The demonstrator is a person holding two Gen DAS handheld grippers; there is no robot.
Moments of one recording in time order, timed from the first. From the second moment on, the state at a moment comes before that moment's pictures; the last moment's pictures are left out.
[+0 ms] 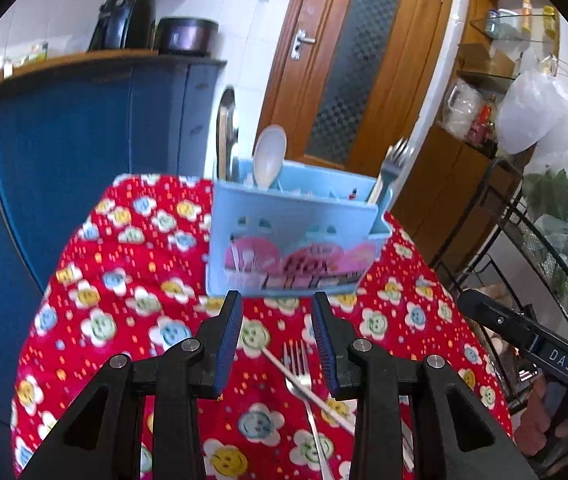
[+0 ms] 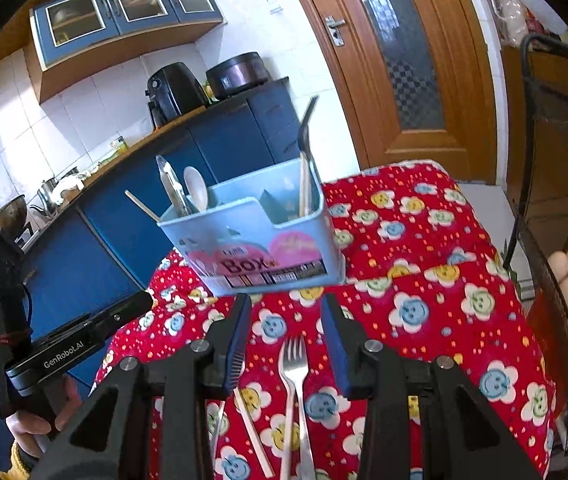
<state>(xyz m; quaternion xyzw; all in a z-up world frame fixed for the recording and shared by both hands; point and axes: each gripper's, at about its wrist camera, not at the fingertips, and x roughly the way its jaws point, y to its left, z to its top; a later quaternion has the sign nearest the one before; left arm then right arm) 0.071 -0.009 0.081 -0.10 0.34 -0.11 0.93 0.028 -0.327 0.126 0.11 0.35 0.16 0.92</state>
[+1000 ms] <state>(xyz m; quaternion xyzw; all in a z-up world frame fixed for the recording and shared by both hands) 0.059 -0.076 0.012 -0.09 0.46 -0.14 0.87 0.016 -0.354 0.080 0.13 0.40 0.17 0.89</state>
